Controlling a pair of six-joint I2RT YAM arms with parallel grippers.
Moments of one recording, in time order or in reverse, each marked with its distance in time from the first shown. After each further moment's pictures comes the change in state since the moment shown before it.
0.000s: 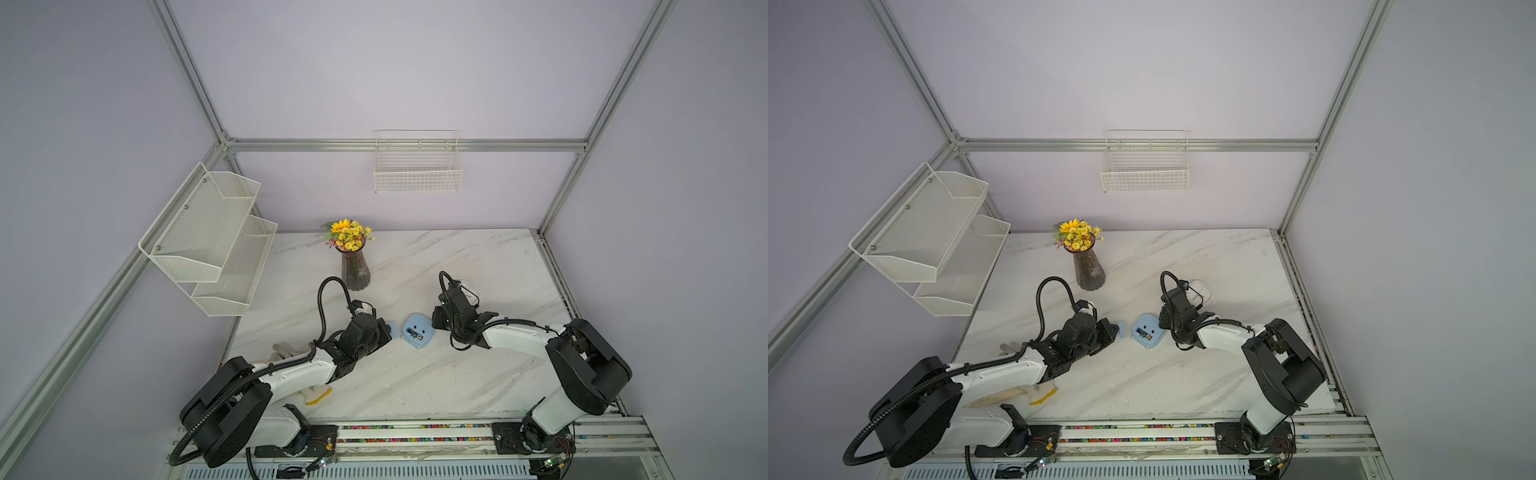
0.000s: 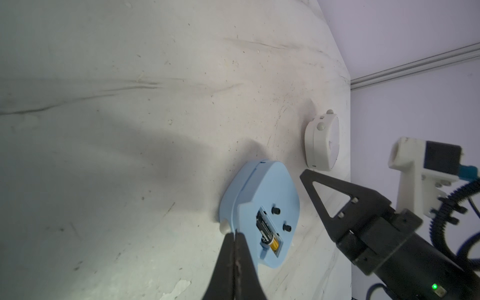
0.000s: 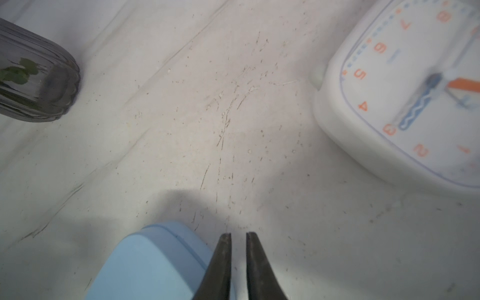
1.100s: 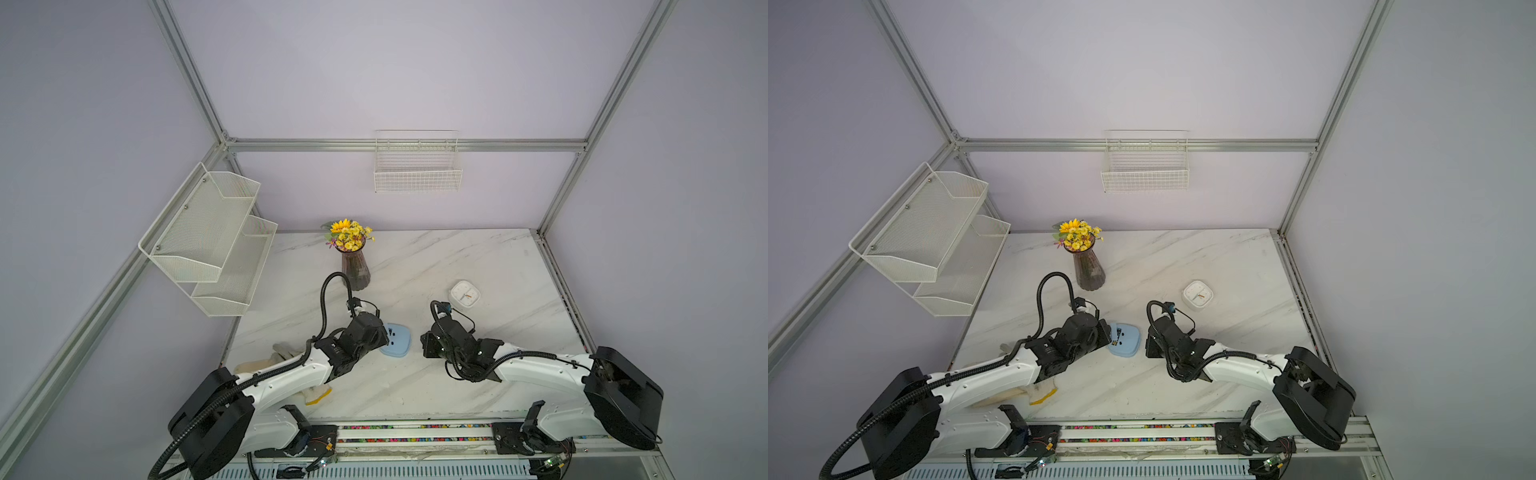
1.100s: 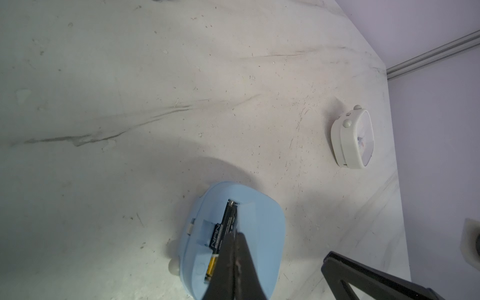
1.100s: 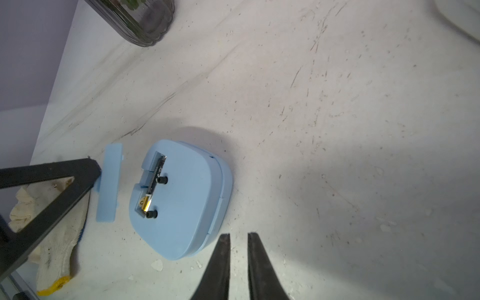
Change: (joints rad) left arm -0.011 -0.090 0.080 -0.286 -0.130 0.185; right arm 0.291 -0.249 -0.166 -0.007 0.040 0.163
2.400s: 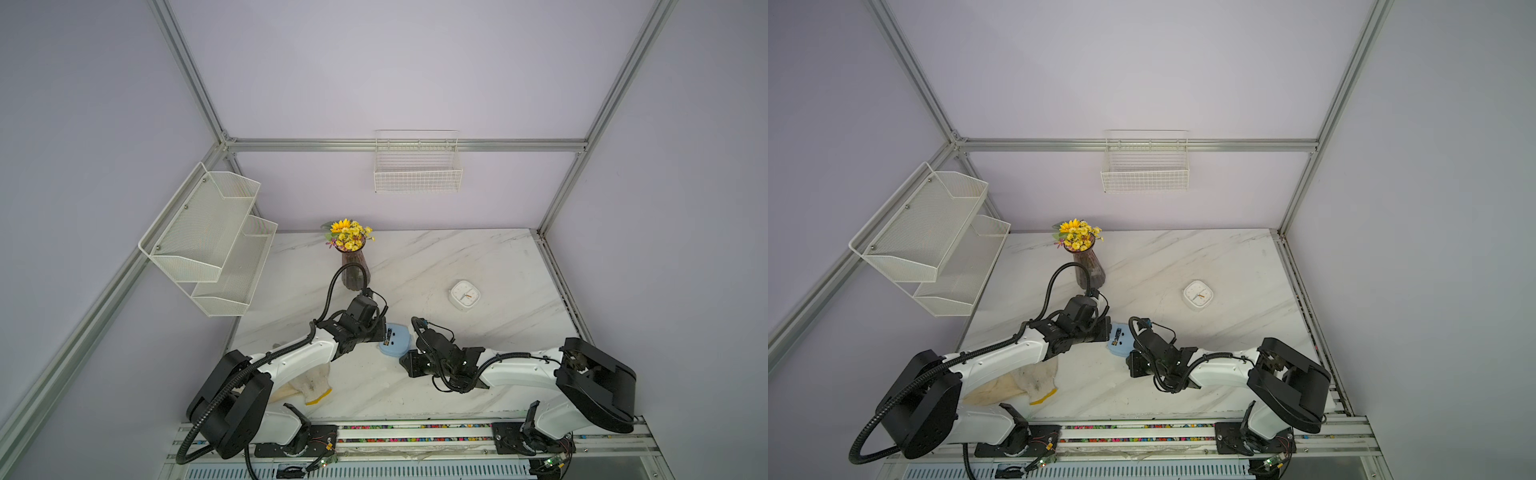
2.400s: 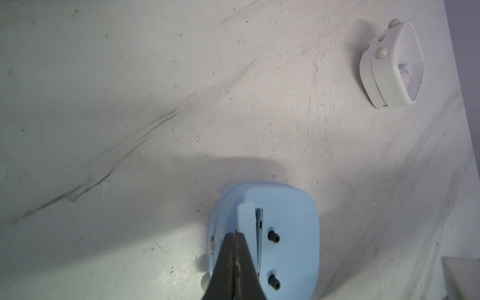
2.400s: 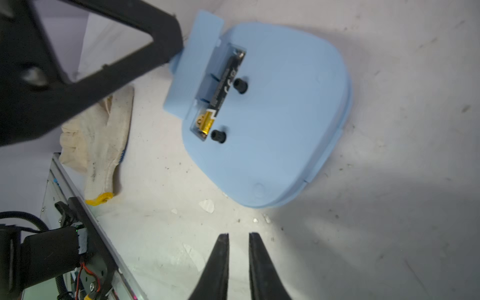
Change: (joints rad) left arm 0.130 0.135 0.120 -0.117 0.227 0.347; right arm 0.126 0.152 0.004 0.134 -0.203 0.012
